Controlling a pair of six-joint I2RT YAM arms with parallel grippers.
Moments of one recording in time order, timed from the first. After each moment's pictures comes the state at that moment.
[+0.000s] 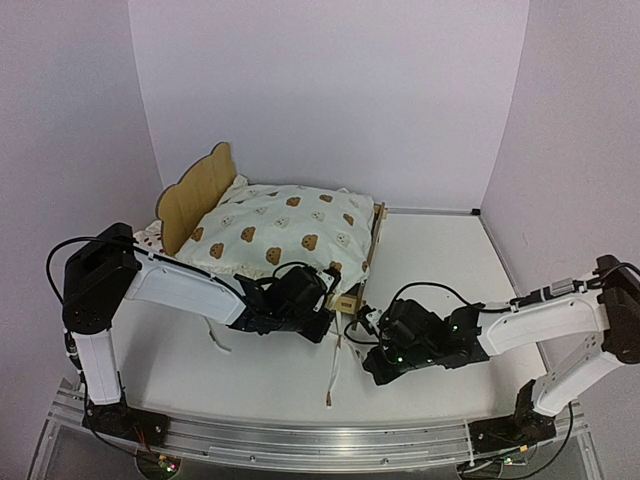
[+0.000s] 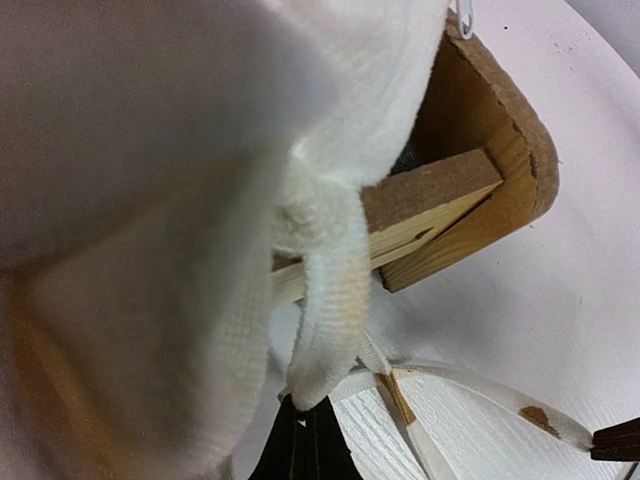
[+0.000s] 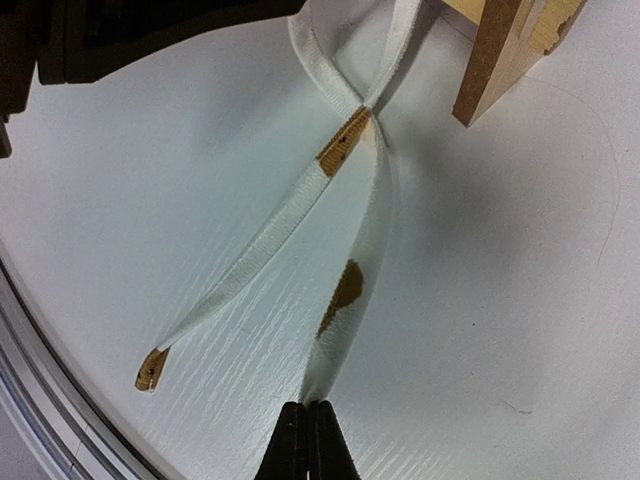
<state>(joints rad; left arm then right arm) -1.10 1.91 1.14 -0.03 -0.19 -0.36 1.12 1.47 0.71 -0.21 0.10 0.54</state>
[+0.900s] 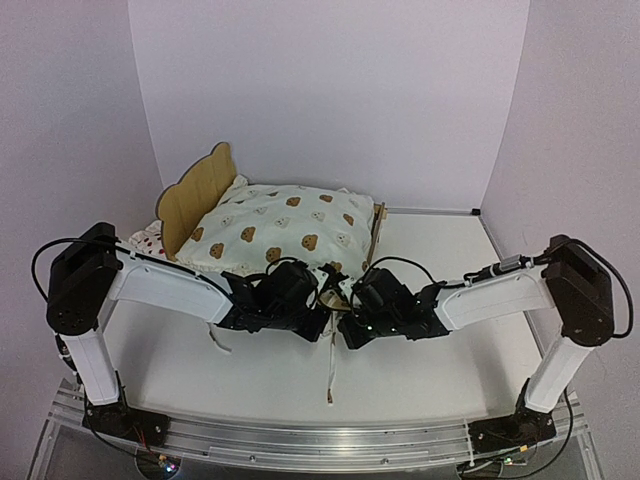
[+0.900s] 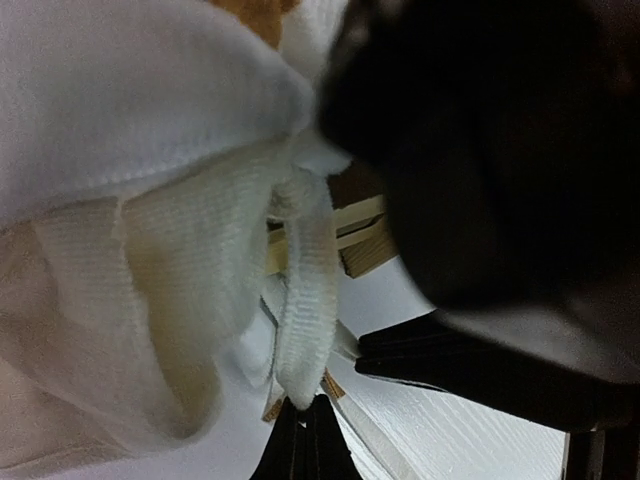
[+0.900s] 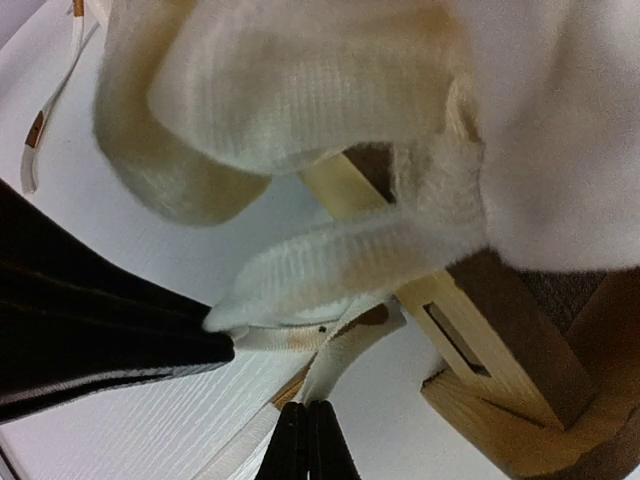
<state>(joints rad) -1.09 1.83 1.09 -0.02 -0.11 -0.41 0.99 1.75 0.93 -0.01 0.13 0.31</state>
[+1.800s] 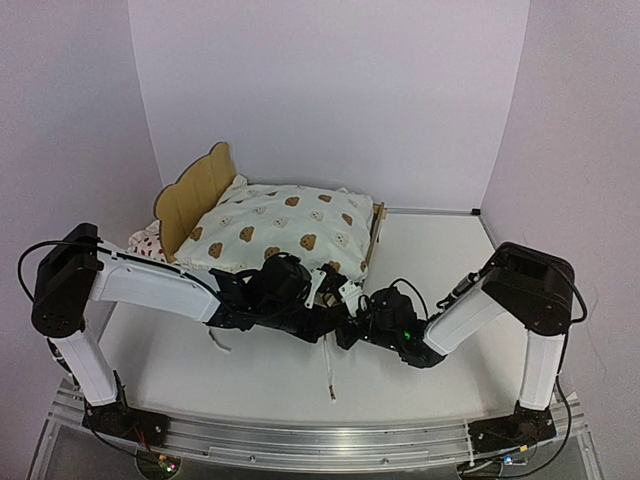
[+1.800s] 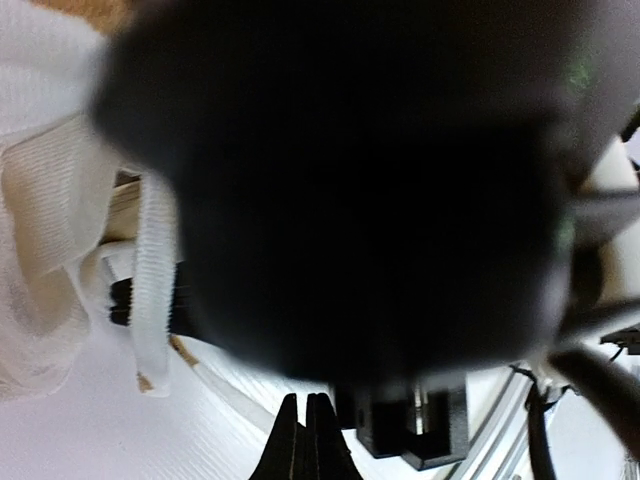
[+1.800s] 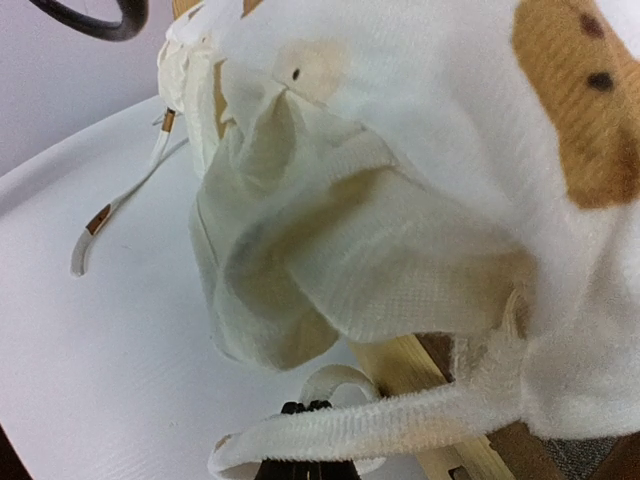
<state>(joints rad) -1.09 1.75 1.06 -0.02 0.08 -0.55 0.96 1.97 0.72 0.92 0.06 0.07</state>
